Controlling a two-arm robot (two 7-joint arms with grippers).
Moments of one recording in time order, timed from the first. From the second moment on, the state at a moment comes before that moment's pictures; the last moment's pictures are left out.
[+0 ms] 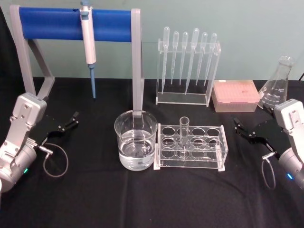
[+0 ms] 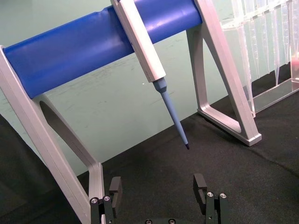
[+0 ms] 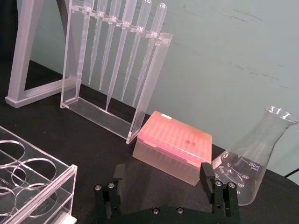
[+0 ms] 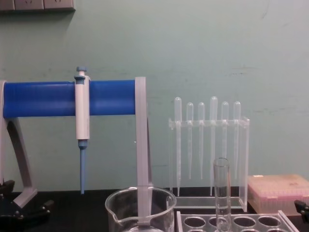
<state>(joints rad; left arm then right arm) -0.20 0.60 0.45 -1.41 -0.25 -0.12 0.03 0.20 0.60 -0.45 -1.41 0.25 -0.12 -0.03</state>
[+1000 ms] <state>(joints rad) -0.20 0.60 0.45 -1.41 -0.25 -0.12 0.03 0.20 0.60 -0.45 -1.41 0.25 -0.12 -0.03</state>
